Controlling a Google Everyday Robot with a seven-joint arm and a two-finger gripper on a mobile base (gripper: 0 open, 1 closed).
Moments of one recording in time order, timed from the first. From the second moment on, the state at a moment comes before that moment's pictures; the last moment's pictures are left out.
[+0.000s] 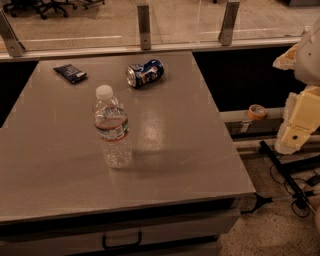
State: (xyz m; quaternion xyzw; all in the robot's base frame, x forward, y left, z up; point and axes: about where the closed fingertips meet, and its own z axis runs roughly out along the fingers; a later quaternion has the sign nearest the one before) arm 0.438 -0.217 0.976 -0.60 0.78 -0.03 0.16
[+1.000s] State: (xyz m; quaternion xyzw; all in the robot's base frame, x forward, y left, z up) arm 0.440 -0.183 0.971 -0.63 0.75 0.03 0.20
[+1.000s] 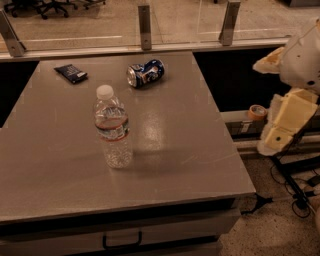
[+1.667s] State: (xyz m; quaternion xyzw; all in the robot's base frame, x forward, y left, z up) arm 0.423 -0.058 0.933 -0.65 0.67 0.21 0.29
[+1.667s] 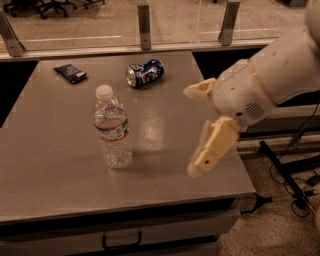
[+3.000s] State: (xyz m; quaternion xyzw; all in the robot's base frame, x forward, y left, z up) arm 0.421 0.020 0.903 -0.63 0.62 0.32 0.34
